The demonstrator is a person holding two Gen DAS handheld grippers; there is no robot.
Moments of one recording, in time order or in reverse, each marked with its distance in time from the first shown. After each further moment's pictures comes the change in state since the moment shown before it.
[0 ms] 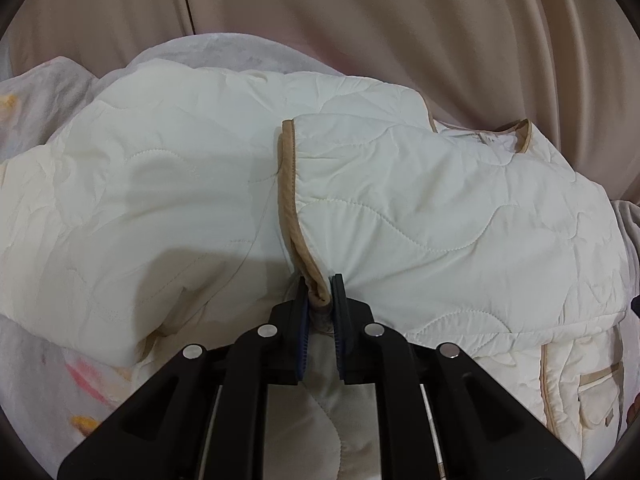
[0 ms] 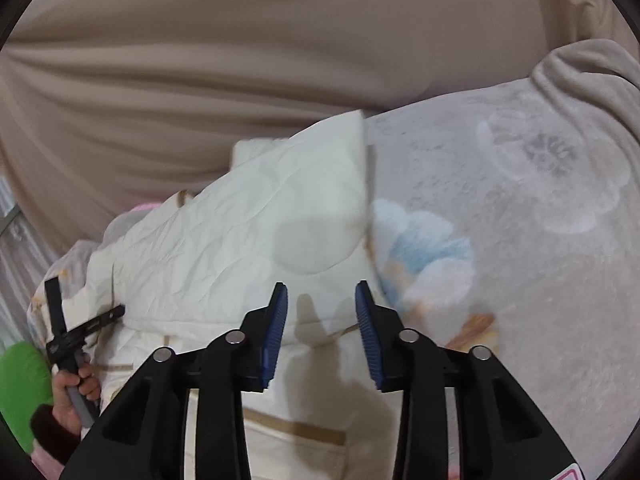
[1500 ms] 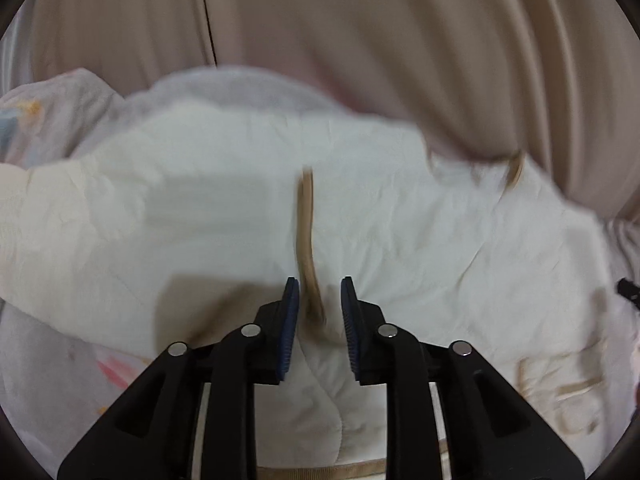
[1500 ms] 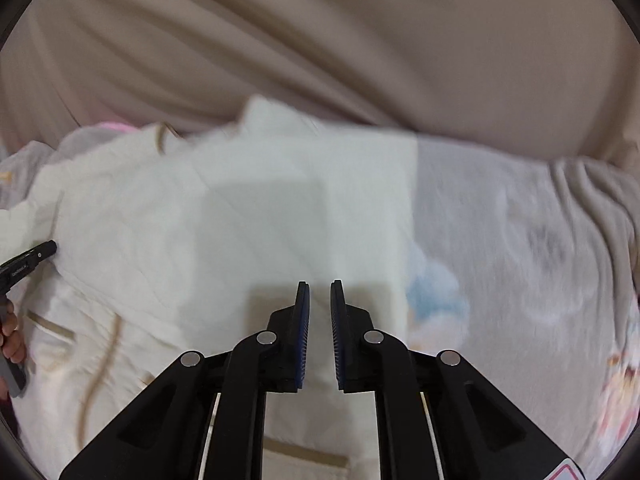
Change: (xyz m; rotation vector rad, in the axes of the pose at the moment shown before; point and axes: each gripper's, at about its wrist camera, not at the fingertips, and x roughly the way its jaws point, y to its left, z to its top) left arm -0.050 0.014 0.021 -0.050 -0.105 -0.007; right arm 0.031 0.066 0.039 -0.324 0.088 -0.241
